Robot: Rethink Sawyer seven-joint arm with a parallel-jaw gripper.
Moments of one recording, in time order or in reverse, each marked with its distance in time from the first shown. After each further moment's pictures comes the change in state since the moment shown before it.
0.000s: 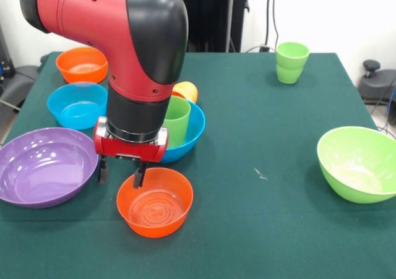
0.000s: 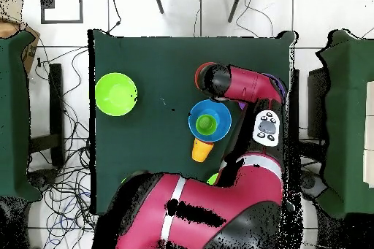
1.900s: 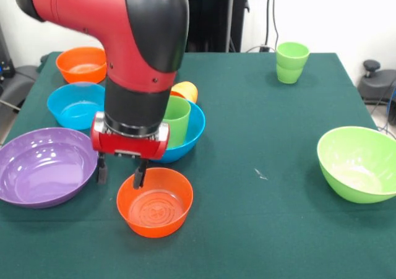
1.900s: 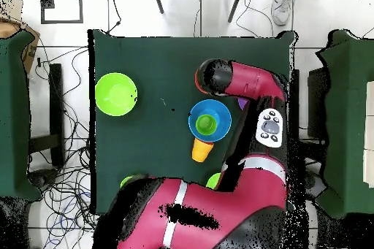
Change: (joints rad) arm -0.007 -0.057 0.025 0.014 0.000 0.000 0.000
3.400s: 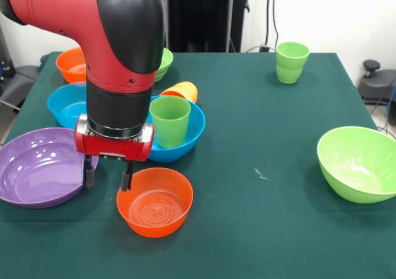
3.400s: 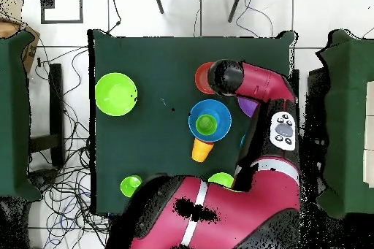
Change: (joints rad) arm -0.056 0.022 0.043 -0.024 -0.006 0.000 -0.015
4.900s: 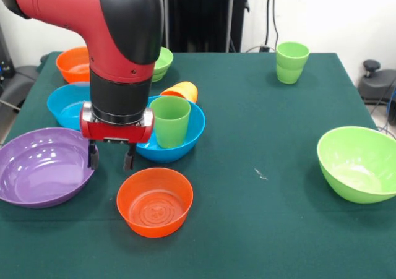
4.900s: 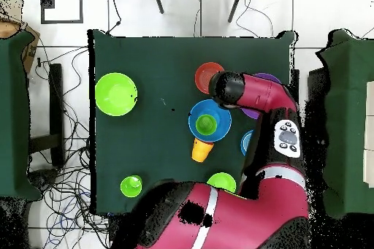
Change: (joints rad) arm -0.028 -0.050 0.030 0.113 -0.077 0.000 -0.045
